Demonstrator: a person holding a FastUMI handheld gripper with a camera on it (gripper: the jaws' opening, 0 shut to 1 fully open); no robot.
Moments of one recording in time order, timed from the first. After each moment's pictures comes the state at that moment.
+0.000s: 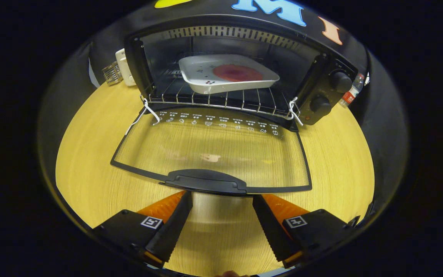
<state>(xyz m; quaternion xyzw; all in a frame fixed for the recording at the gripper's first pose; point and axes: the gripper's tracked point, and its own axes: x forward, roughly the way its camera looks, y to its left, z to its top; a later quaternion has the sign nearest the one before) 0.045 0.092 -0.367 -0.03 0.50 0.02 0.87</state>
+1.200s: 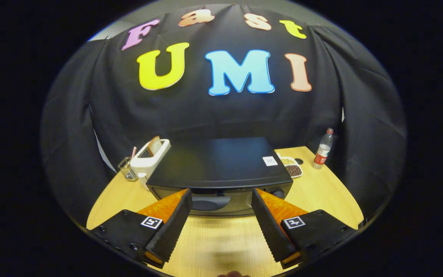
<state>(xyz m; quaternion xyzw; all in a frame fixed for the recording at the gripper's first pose) 0.065 0.043 -0.125 0.07 0.19 0.00 0.98</state>
